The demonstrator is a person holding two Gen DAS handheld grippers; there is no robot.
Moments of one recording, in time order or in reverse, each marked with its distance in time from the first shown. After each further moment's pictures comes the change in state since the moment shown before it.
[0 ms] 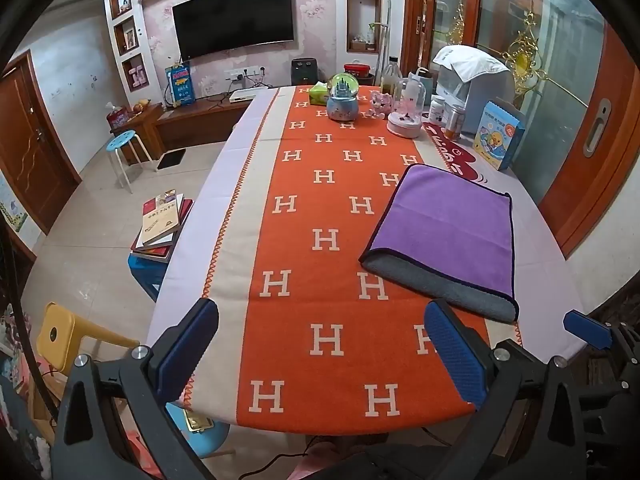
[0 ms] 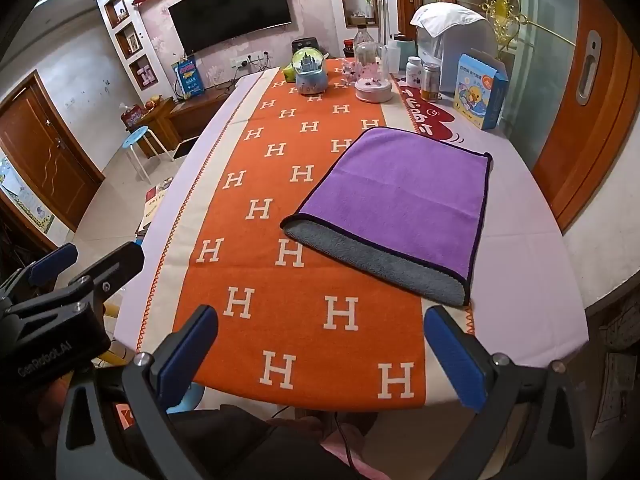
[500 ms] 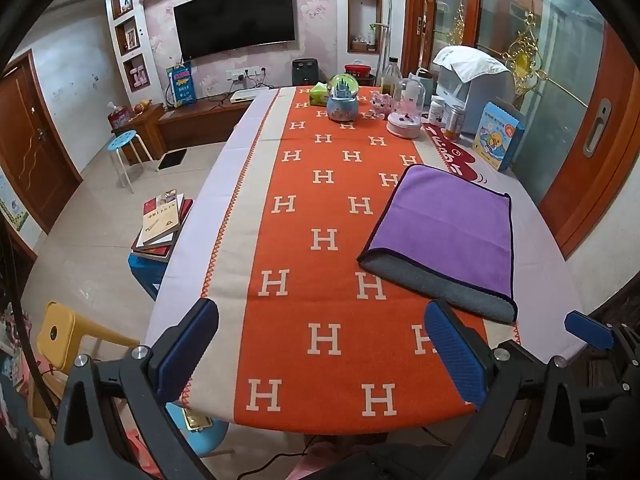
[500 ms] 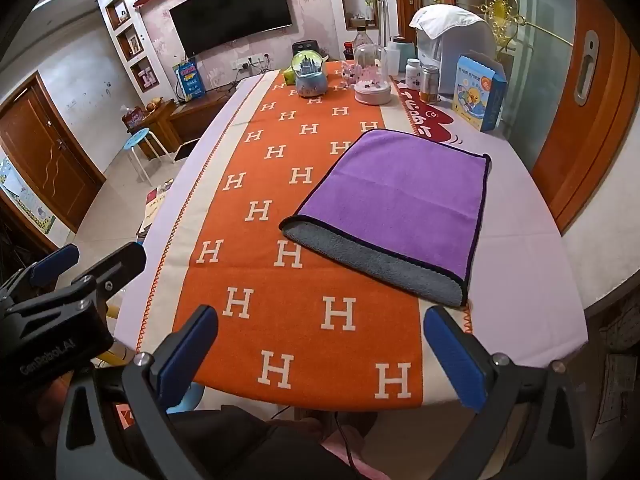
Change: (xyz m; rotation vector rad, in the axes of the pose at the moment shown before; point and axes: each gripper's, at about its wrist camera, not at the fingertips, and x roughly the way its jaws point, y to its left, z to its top) left arm 0.000 0.002 0.000 -0.002 -0.001 -0.003; right arm -0.003 -0.003 0.000 0.000 -0.007 0.003
